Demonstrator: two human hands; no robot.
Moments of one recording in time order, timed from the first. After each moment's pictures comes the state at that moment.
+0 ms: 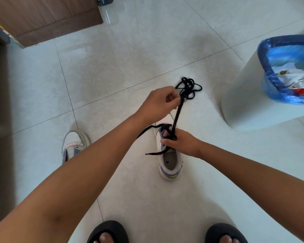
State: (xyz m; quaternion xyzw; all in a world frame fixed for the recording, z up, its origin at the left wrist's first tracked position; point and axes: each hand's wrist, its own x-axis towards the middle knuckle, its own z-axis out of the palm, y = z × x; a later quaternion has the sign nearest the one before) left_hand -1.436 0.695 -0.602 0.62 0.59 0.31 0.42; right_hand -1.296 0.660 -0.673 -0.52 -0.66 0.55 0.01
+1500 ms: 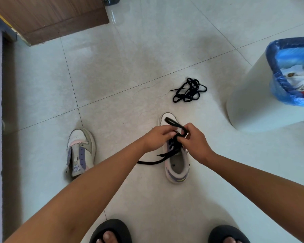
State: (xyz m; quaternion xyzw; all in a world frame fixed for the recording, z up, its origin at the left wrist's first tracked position) left_hand -1.447 0.642 -0.689 0.53 0.56 0.21 0.59; right_hand -1.287 0.646 -0.680 -0.60 -0.60 0.48 0.19
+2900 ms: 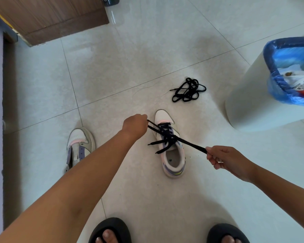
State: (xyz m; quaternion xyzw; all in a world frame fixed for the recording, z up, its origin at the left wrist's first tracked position) left_hand -1.496 0.666 -0.689 0.68 0.70 -0.11 0.17; right_hand -1.191 0.623 -0.661 -0.59 -0.44 0.67 0.10
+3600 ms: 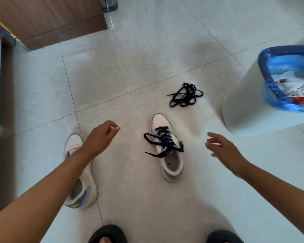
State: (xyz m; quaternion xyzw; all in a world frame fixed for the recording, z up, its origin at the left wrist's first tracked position) left_hand -1.576 0.614 -0.663 0.55 0.76 0.16 0.31; right_hand -1.205 0.642 -0.662 -0.66 -0.45 0.56 0.20
